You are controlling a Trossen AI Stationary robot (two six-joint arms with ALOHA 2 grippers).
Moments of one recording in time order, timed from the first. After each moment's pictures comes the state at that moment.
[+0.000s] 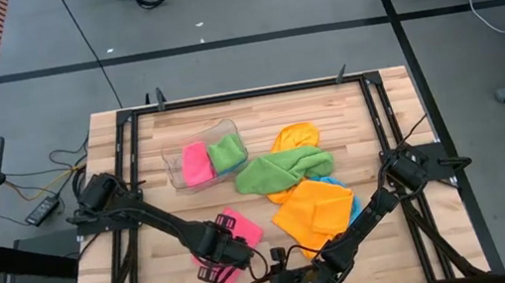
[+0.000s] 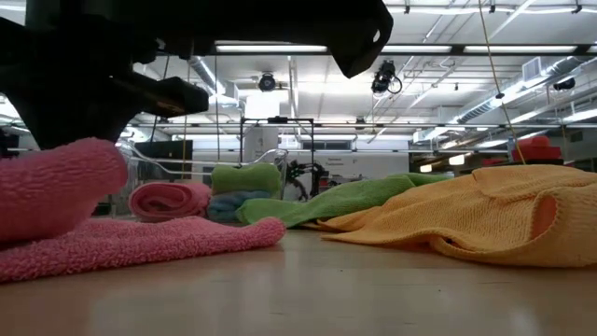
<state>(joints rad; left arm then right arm) -0.52 1.90 1.33 -0.91 -0.04 -0.08 0.68 2.21 1.47 0.17 0.52 0.33</state>
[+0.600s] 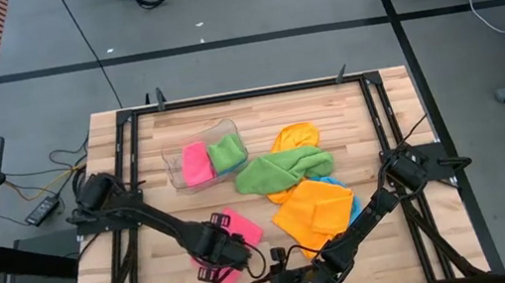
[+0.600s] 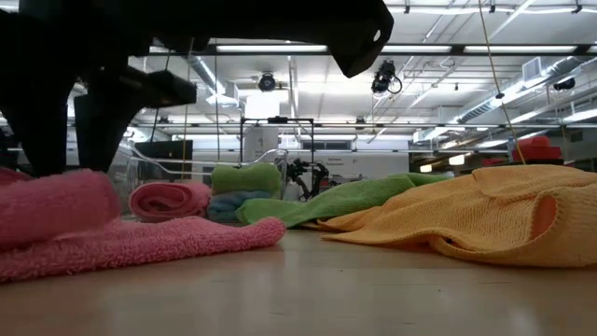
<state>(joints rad) -0.53 1.87 1.33 -0.95 -0.07 -0.20 0.68 2.21 1.47 0.17 0.52 0.33</state>
